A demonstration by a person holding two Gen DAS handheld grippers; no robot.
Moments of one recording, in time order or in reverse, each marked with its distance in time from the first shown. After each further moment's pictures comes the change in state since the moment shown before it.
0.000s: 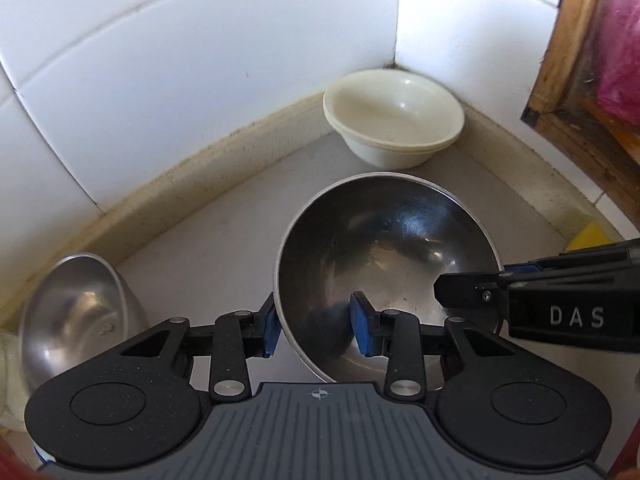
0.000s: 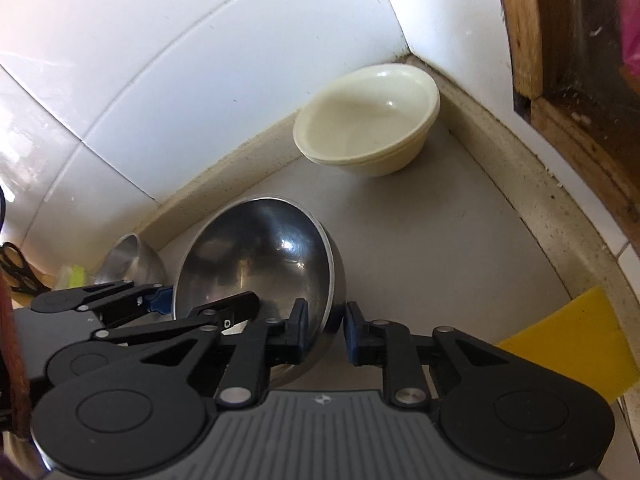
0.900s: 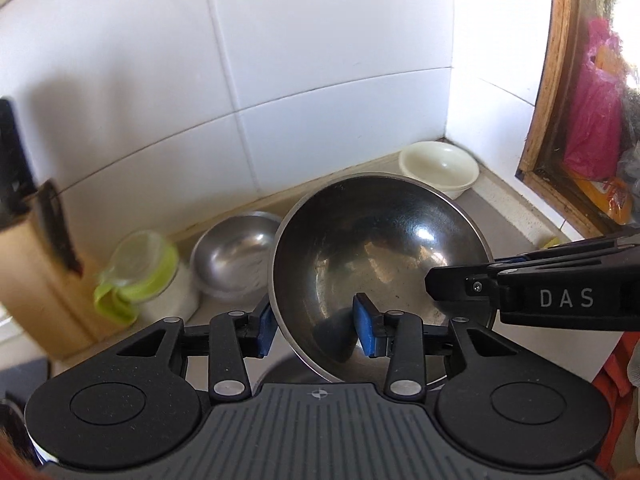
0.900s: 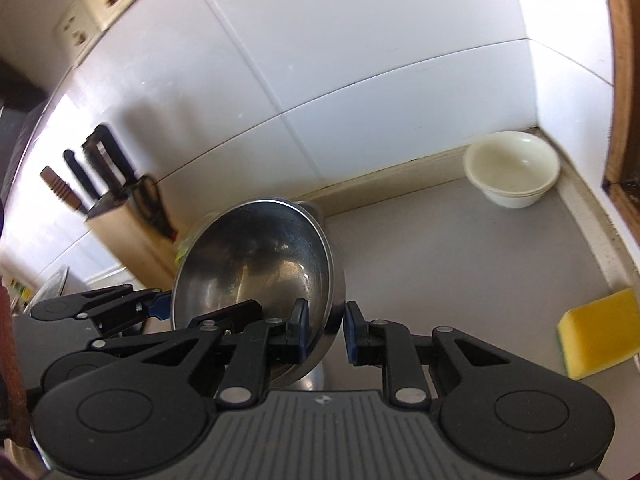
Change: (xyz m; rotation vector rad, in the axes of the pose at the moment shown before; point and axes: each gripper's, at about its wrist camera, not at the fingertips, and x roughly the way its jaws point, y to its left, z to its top) left arm -0.166 0.020 -0.081 -0.163 -0.157 0.175; right arm -0.092 0.111 -0.053 -0.251 -0.052 0.166
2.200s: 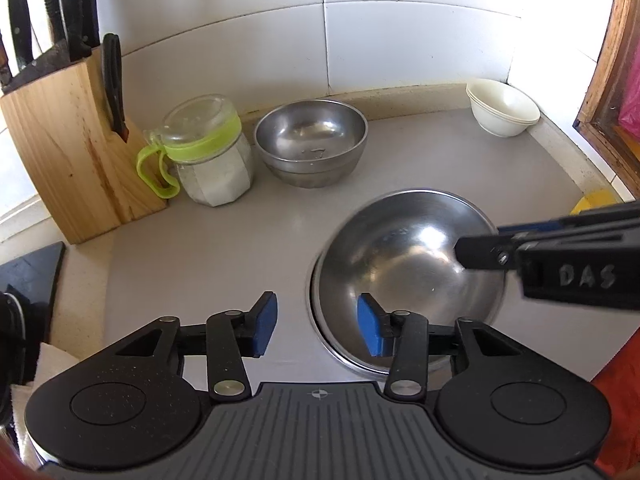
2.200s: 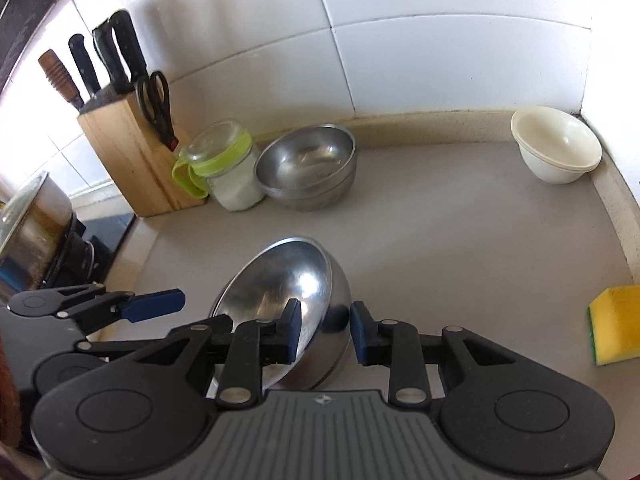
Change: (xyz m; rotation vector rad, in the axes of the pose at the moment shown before) left arm 0.016 0.032 -0.066 -0.142 0.141 0.072; right arm 0.048 0.033 -0.035 -0.156 0.127 -0.066
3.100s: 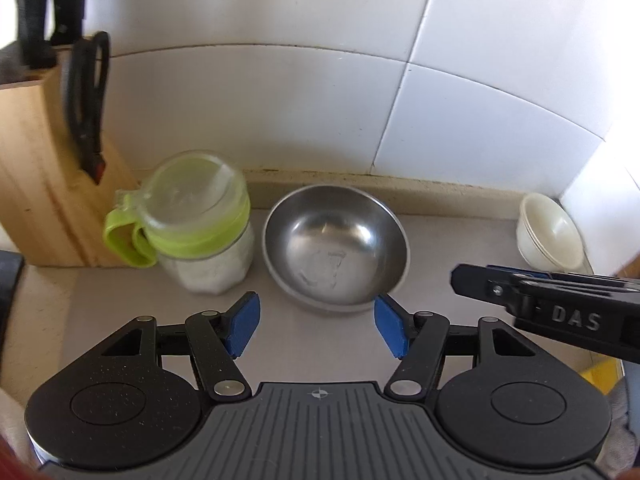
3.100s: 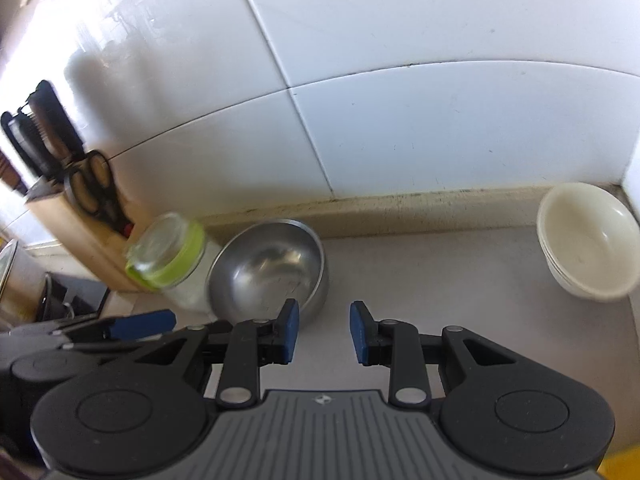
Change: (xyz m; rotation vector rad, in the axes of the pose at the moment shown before) left arm 0.066 0.029 0.102 -0.286 0.017 -0.058; right arm 0.065 -0.048 0.111 0.011 -0.006 0.028
